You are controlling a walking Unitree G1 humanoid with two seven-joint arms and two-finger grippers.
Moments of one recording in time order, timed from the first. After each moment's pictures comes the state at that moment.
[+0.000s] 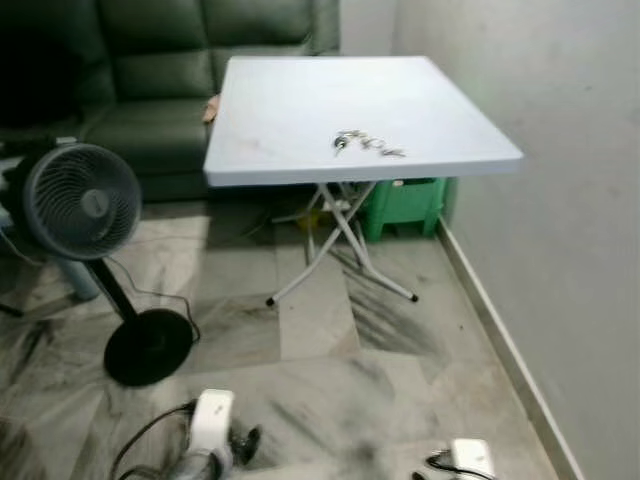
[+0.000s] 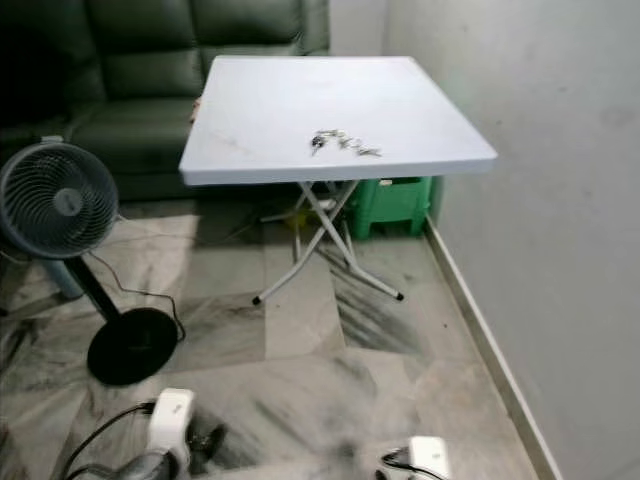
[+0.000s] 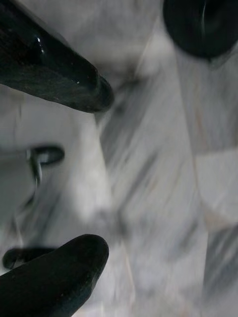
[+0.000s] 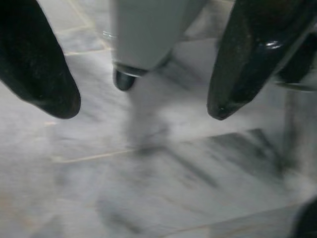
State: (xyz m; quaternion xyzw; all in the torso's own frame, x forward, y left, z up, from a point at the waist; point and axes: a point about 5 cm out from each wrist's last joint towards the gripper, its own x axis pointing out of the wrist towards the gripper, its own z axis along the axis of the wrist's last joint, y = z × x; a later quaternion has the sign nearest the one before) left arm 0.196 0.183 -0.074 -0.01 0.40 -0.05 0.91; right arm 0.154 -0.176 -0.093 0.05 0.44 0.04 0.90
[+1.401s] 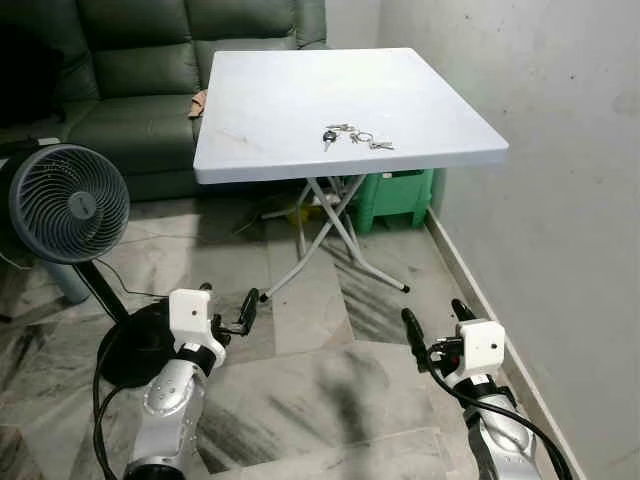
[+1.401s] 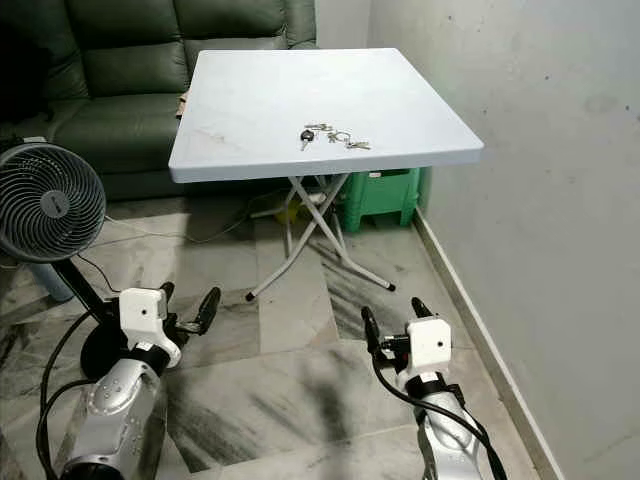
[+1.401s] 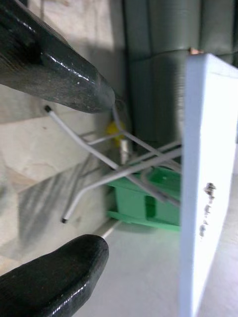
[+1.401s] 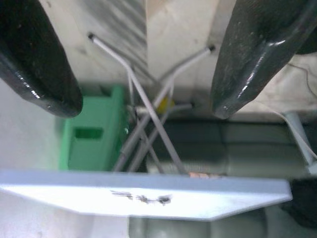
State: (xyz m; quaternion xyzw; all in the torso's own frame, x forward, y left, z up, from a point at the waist) left arm 0.282 0.167 0.062 -0.05 0.01 -0.10 0.99; right arm 0.258 -0.166 0.054 -0.01 -0.04 0.11 0.99
